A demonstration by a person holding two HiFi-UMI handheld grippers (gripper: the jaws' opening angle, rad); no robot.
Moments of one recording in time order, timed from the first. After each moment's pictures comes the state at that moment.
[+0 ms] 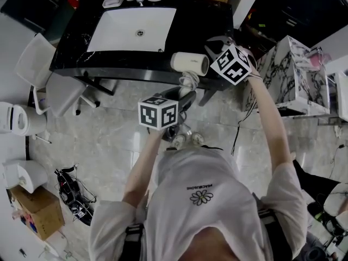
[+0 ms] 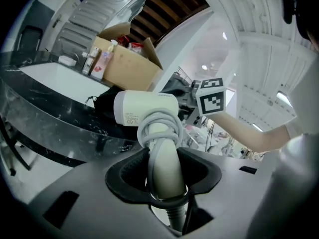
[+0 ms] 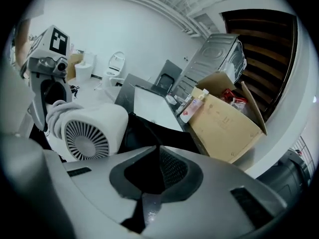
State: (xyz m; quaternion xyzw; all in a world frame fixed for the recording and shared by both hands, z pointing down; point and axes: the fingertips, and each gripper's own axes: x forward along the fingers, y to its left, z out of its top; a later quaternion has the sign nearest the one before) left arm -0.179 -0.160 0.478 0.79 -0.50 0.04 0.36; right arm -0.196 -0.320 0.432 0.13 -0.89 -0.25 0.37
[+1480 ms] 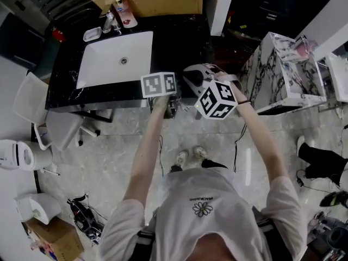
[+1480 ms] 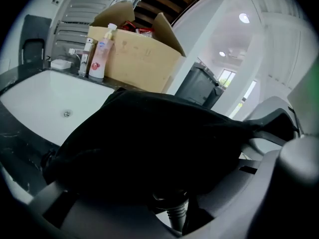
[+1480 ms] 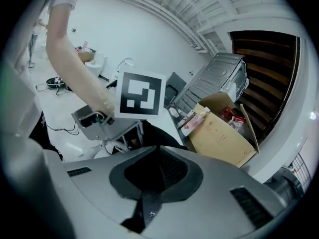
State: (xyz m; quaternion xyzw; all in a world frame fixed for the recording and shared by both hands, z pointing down) left arm -0.210 -0.323 0.496 0.72 -0.56 0.12 0.39; right arm -0.186 -0.275 0.409 0.11 -0.89 -0.32 0.32
